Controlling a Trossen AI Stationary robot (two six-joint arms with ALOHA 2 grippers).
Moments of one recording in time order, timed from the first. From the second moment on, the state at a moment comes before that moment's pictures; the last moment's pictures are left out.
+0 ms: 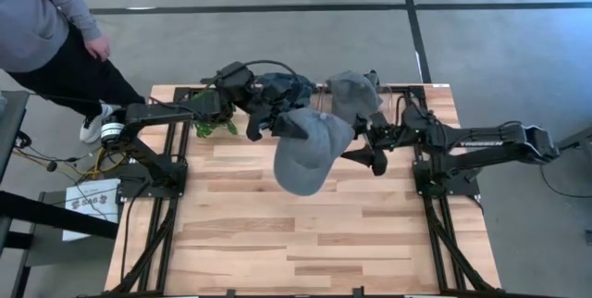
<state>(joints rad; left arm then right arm) 0.25 1.69 1.36 0.41 0.87 -0.81 -0.13 0.94 0.60 0.36 -0.32 0.31</state>
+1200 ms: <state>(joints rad) 0.25 1.69 1.36 0.17 0.59 -0.51 -0.12 0.99 0.67 0.30 -0.40 0.26</state>
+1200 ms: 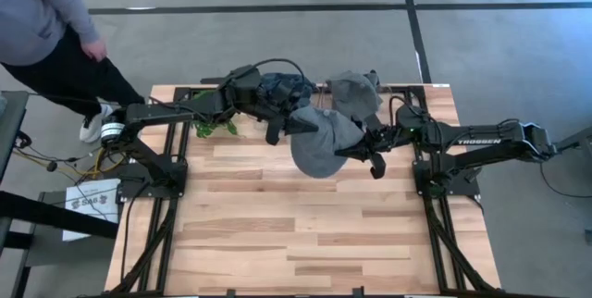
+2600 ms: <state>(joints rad) 0.61 1.52 1.36 -0.15 0.64 -0.16 -0.73 0.97 0.67 -0.16 -0.36 -0.10</state>
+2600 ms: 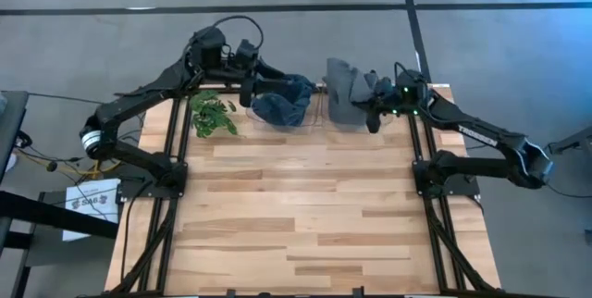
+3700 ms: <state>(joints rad) 0.61 1.52 1.34 -0.17 0.62 -0.17 -0.93 1.28 0.62 -0.05 -0.68 -0.37</state>
